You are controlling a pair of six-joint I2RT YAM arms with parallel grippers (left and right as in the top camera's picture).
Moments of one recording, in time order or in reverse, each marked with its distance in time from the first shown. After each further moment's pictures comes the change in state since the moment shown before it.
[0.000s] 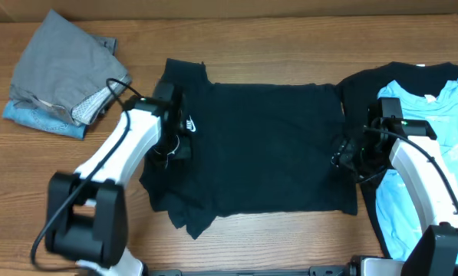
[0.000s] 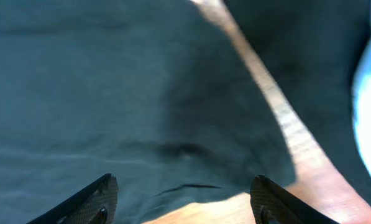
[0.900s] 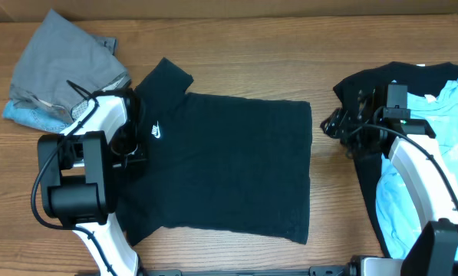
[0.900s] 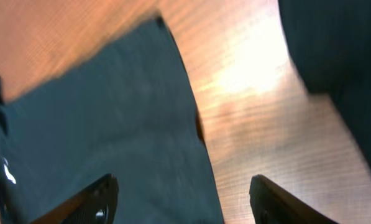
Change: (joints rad) left arm 0.280 0.248 0.105 -0.133 -0.303 0.085; right arm 0.000 0.024 0.002 0.328 -0.188 -0.029
